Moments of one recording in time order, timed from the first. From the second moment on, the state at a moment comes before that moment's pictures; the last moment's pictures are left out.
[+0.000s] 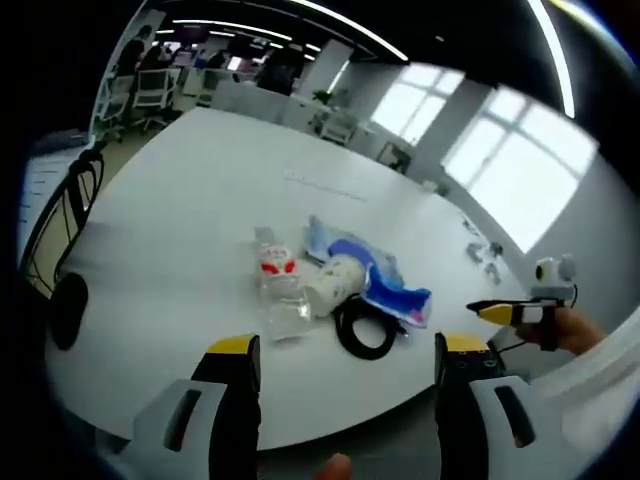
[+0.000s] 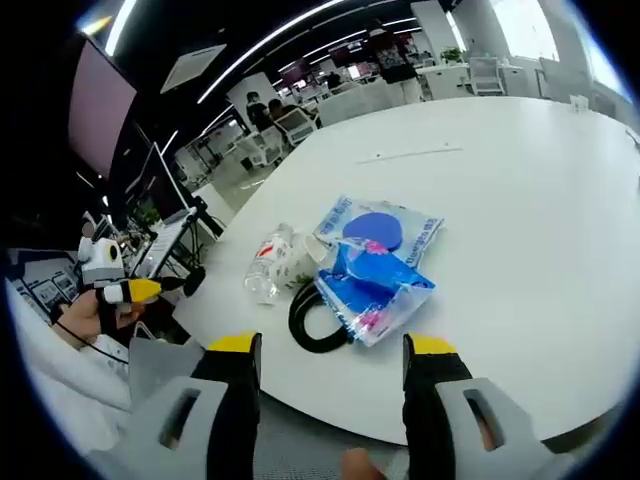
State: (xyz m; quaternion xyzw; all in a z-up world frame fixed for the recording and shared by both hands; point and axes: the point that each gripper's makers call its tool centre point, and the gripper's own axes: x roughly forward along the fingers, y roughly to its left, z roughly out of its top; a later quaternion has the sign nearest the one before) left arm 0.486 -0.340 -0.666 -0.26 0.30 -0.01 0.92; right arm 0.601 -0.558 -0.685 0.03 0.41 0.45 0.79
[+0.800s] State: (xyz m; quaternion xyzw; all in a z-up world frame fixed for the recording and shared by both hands) left arm 0.484 -0.340 -0.669 -0.27 0.30 0.00 0.92; right arm 0.597 -0.570 -0.691 0.04 0.42 0.44 0.79
